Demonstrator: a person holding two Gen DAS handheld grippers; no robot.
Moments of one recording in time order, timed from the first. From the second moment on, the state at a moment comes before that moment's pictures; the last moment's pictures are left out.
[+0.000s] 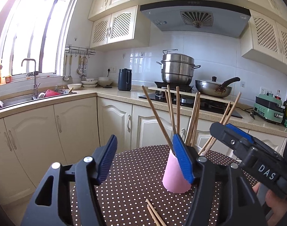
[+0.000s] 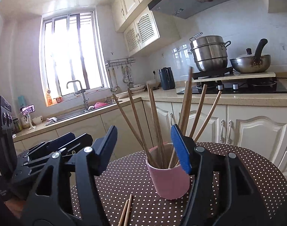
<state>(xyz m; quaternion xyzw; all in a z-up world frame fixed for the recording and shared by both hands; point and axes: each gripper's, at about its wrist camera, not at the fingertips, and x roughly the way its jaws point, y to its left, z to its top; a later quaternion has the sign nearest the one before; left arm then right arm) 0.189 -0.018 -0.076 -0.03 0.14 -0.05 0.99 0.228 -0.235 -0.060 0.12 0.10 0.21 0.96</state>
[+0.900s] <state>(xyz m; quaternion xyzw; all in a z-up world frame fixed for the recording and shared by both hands) 0.098 -0.009 -0.079 0.01 0.10 -0.01 0.99 0.140 -0.228 -0.064 0.10 0.11 0.21 0.97</state>
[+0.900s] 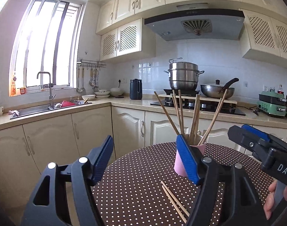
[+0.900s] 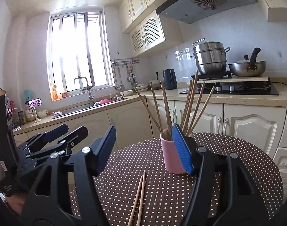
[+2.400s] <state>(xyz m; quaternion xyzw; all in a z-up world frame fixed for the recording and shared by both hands) 0.190 -0.044 -0.202 0.05 0.48 -0.06 0.87 0.190 -0.234 -0.152 0.09 0.34 0.19 0.91</state>
